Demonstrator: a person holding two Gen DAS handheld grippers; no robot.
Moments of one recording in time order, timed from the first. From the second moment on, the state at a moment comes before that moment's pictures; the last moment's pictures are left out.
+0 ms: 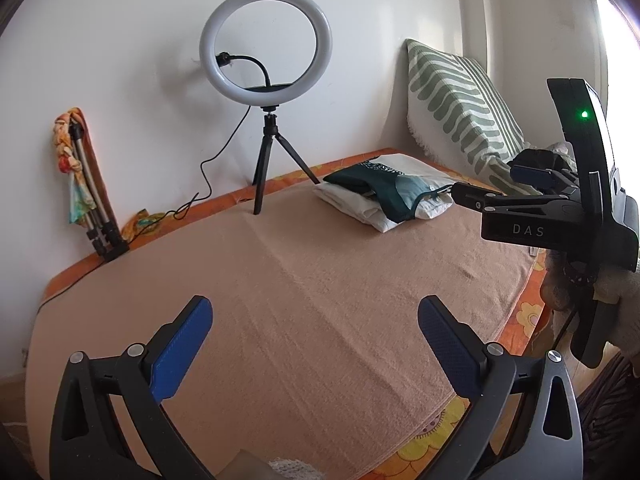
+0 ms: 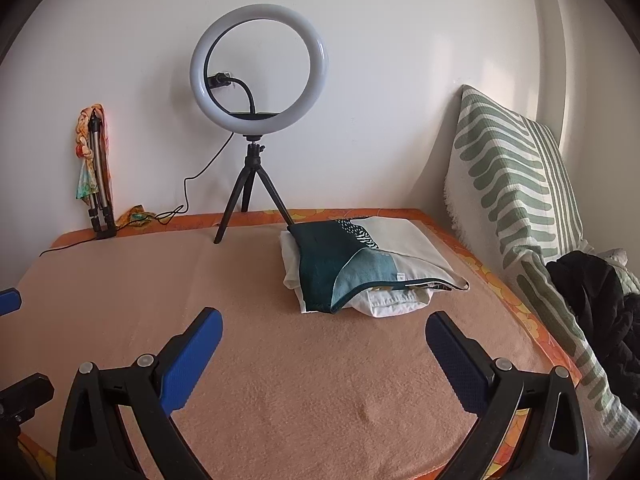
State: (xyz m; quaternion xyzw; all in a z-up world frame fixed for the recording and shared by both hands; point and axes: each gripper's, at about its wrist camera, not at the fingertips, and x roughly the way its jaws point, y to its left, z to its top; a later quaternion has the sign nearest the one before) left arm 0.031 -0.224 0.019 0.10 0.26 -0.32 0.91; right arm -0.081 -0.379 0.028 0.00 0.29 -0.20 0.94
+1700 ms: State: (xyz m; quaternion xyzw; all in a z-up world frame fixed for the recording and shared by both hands) left arm 0.026 -0.223 0.026 0.11 0.25 -0.32 0.91; right arm -0.080 -0.382 0.022 0.01 0.30 -0.21 0.93
